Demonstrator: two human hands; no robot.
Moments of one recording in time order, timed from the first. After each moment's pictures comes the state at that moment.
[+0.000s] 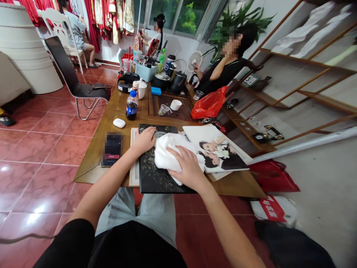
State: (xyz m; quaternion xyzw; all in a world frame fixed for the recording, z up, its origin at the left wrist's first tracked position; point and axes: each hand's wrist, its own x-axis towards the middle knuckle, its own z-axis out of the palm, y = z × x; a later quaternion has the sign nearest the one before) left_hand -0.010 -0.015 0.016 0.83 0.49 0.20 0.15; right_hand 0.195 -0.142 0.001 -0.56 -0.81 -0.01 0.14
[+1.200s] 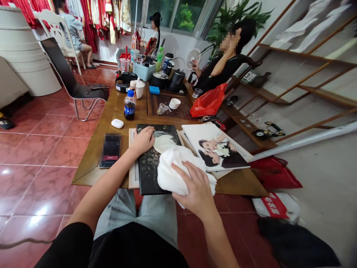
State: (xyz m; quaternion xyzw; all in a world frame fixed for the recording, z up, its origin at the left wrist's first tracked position) left_hand -0.009 -0.015 0.016 0.83 0.50 0.20 0.15; right_hand 0.196 -0.210 -0.011 -0.58 -0.79 -0.06 0.17
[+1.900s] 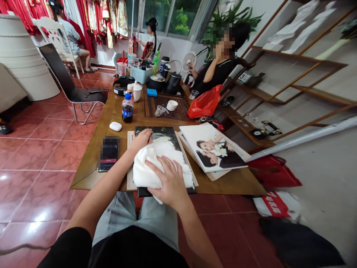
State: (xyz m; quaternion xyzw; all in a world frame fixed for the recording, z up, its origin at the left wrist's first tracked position) left_hand -0.009 -0.010 0.012 0.84 0.49 0.19 0.15; right_hand 0.120 -0.182 0.008 -0.57 -0.80 0.00 0.17
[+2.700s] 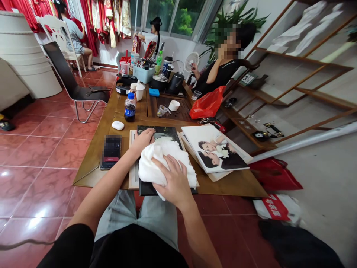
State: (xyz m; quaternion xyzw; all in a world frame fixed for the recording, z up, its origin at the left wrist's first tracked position) left_hand -0.007 -0.015 0.019 0.84 0.49 0.19 0.16; right_hand 0.130 -0.181 0.006 -0.60 -0.78 -0.01 0.17
